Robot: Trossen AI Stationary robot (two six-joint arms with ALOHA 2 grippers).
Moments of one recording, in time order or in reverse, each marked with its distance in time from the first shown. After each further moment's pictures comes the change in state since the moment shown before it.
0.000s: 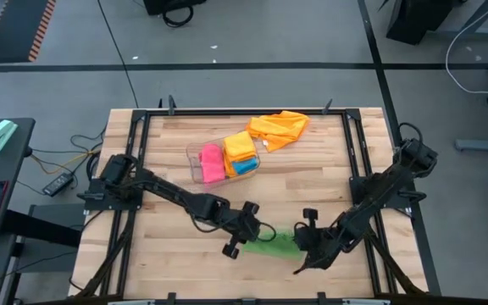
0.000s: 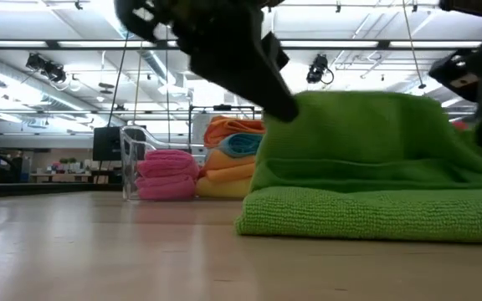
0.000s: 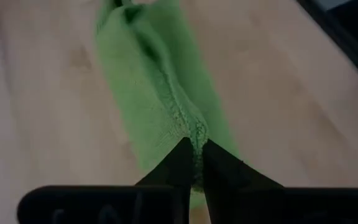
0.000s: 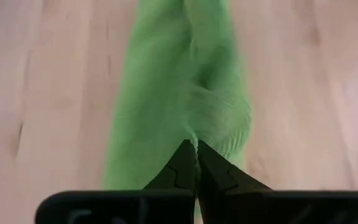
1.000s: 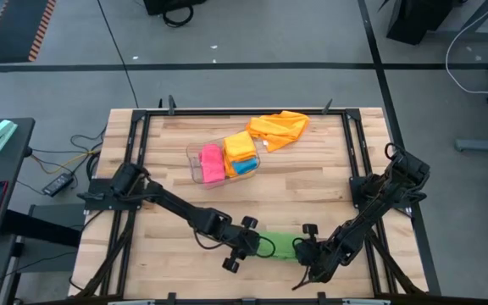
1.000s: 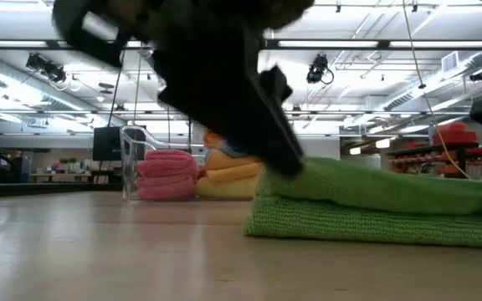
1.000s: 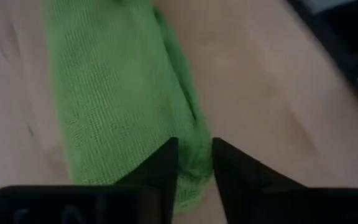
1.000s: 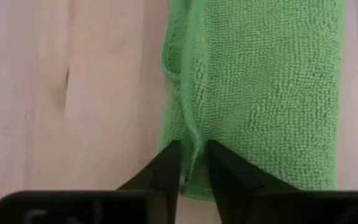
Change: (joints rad) left arm -0.077 0.104 -0.001 0.097 0.003 -0.126; right arm 0.069 0.165 0.009 0.119 -0.124 0.076
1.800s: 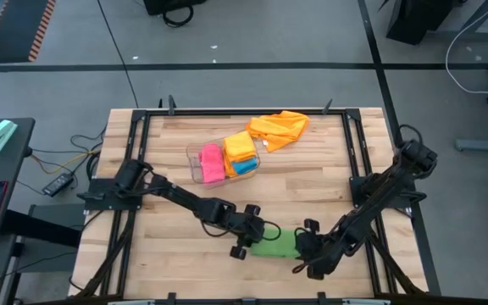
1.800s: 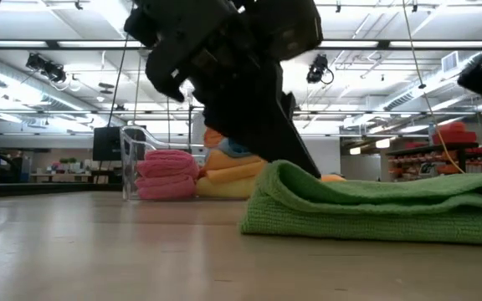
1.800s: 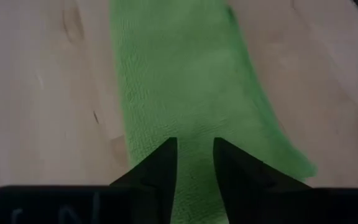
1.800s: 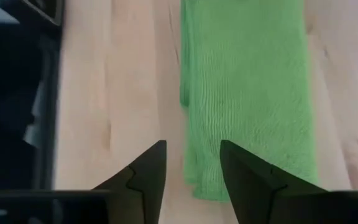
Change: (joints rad) left arm 0.078 0.017 0.000 0.008 -0.004 0.000; right arm -0.046 -0.155 0.006 -0.021 -0.032 0.082
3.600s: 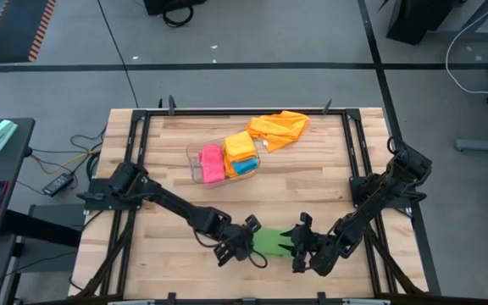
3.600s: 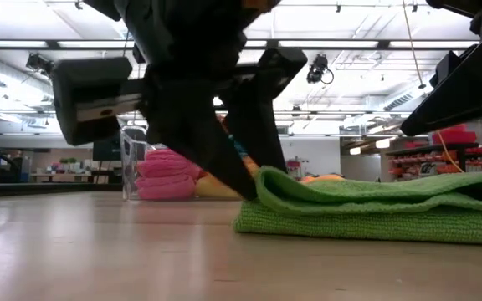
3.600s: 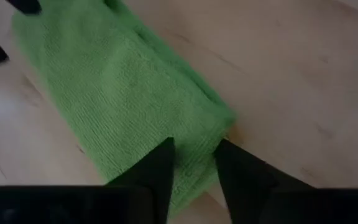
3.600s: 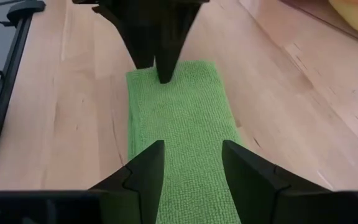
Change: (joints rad) left arm -0.077 -0.028 -0.001 -0.132 -0.097 0.578; right arm 0.003 0.098 -0.077 0.305 0.438 -0.004
